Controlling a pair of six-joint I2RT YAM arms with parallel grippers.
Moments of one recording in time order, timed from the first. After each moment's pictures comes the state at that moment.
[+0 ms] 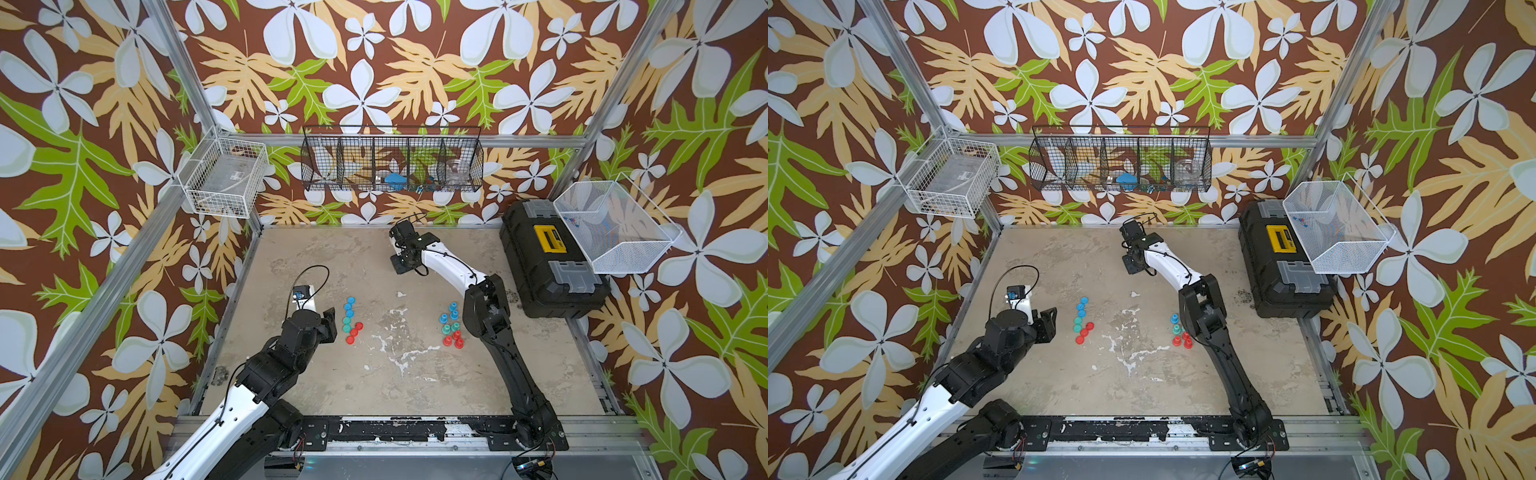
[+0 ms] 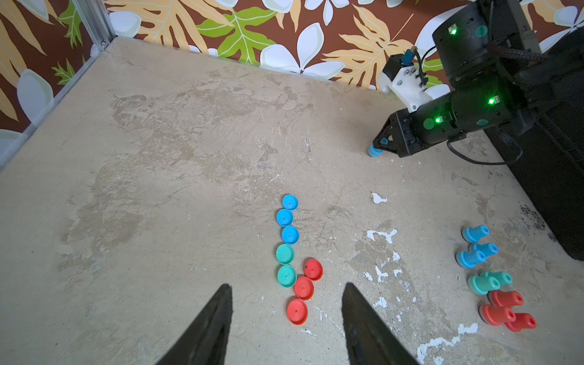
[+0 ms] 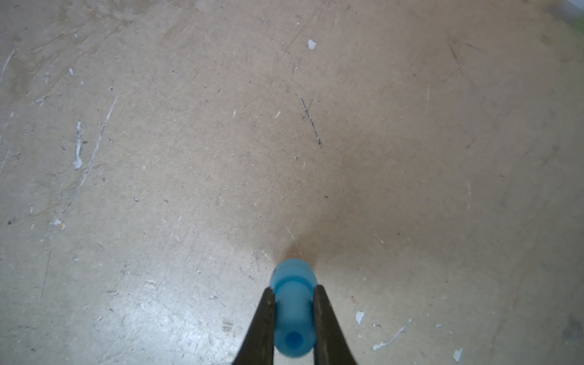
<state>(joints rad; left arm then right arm) -0.57 0.65 0.63 -0.52 -0.38 -0.49 0.54 2.54 2.34 -0.89 0.11 0.06</state>
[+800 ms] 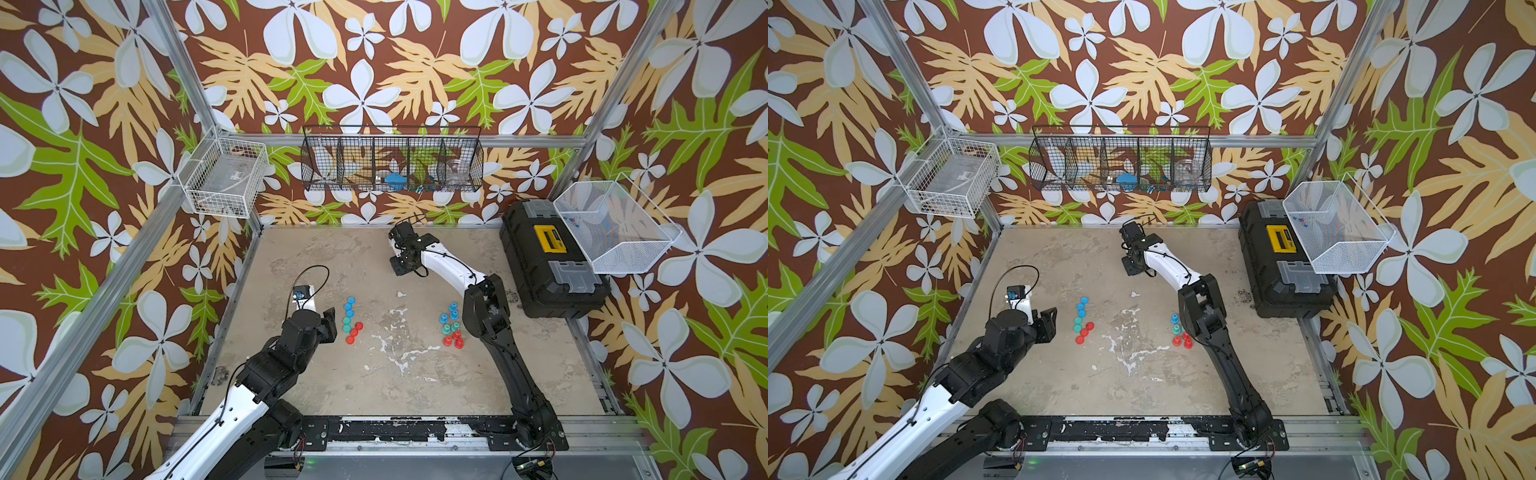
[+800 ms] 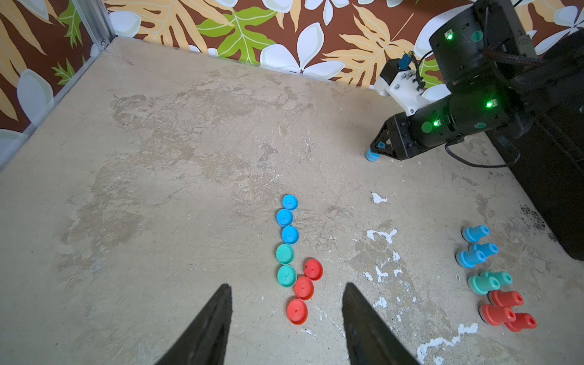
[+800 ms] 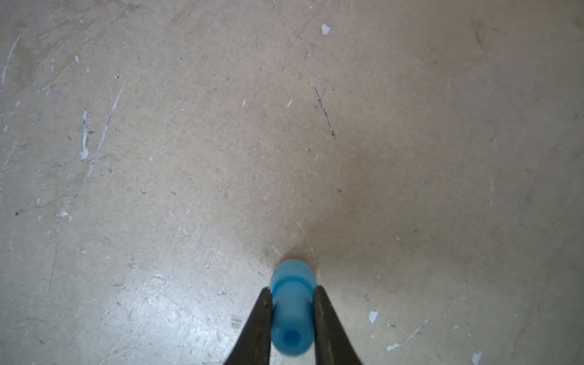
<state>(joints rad) -0.57 0.65 0.63 -0.52 -0.38 -0.49 0.55 2.54 2.33 -0.89 0.09 0.06</state>
